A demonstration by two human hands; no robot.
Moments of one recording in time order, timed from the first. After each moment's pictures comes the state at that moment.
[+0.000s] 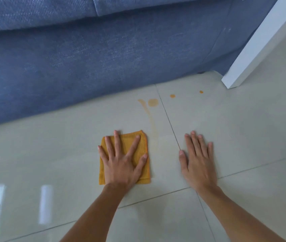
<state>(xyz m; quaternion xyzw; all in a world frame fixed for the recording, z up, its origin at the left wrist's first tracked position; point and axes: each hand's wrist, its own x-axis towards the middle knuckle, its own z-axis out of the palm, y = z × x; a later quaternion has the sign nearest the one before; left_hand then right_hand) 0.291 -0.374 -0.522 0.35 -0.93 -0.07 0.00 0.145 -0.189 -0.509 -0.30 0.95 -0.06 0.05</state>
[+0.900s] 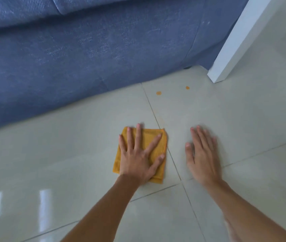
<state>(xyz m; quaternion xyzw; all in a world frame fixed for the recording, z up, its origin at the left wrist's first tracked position) 0.230 -0.330 -0.524 0.19 -0.98 -0.07 0.01 0.117 -0.157 -0.498 -0.26 0.95 -0.18 -0.01</state>
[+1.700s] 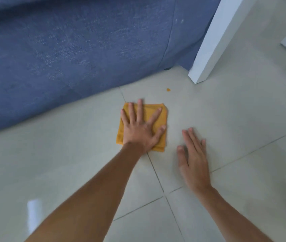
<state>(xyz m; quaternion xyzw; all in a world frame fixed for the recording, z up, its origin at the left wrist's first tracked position) 0.092 -0.338 -0.521 0.18 -0.98 -0.08 -0.03 0.094 -0.143 -0.505 -0.20 0.93 -0.30 0.02</state>
